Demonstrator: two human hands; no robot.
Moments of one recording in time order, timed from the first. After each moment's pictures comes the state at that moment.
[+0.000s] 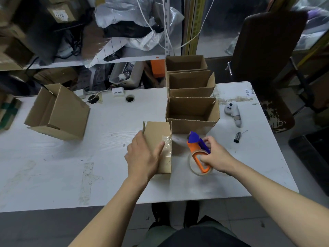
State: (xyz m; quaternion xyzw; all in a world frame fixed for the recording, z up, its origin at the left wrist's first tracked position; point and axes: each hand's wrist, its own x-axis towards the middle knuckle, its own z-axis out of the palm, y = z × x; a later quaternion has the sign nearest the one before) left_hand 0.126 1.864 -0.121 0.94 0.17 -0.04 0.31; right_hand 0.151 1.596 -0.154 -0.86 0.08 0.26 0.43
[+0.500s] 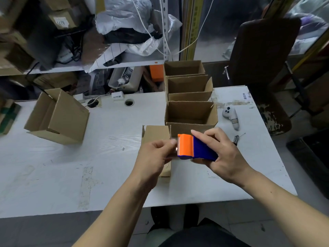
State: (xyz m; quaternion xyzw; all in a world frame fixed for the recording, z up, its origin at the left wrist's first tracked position) left_hand 0.117 1.834 -0.039 0.70 0.17 -0.19 0.67; right_hand 0.128 1.597 -0.086 -0.91 -0.24 -0.05 0.34
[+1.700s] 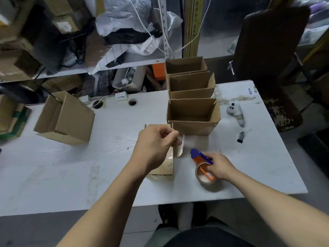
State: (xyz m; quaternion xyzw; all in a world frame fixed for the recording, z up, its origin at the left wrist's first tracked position) left_hand 0.142 1.835 -0.013 0.87 0.04 -0.12 0.48; right_hand 0.137 1.590 -0.203 -0.91 0.04 0.28 0.30
